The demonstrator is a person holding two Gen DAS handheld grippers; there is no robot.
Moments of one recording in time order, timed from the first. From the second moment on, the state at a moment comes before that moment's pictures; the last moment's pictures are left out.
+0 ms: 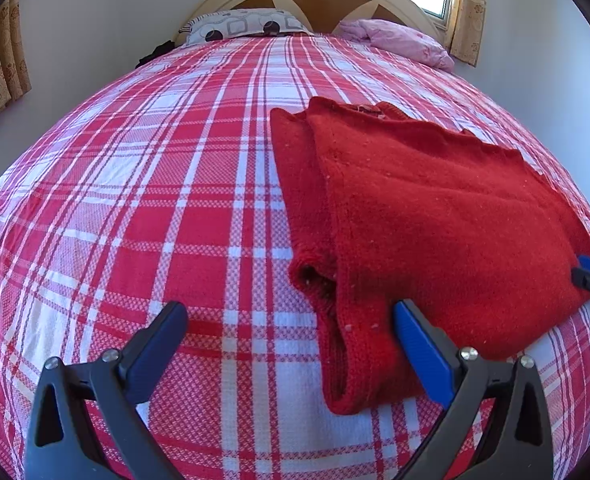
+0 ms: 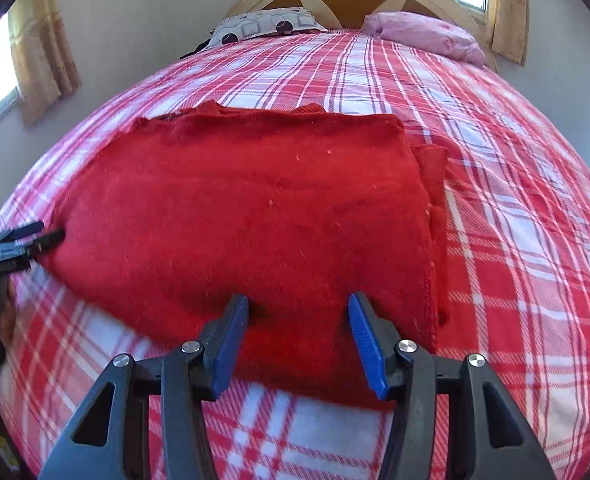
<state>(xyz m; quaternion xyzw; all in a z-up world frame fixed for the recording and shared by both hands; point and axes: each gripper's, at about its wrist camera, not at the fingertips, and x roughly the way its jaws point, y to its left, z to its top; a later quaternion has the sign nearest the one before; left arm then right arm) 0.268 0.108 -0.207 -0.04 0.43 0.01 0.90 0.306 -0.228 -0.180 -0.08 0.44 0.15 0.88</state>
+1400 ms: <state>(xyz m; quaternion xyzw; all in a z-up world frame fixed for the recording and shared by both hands) 0.209 0.217 -0.207 -0.33 0.30 0.06 0.89 0.241 0.046 -0.202 -0.31 0.29 0.29 0.86</state>
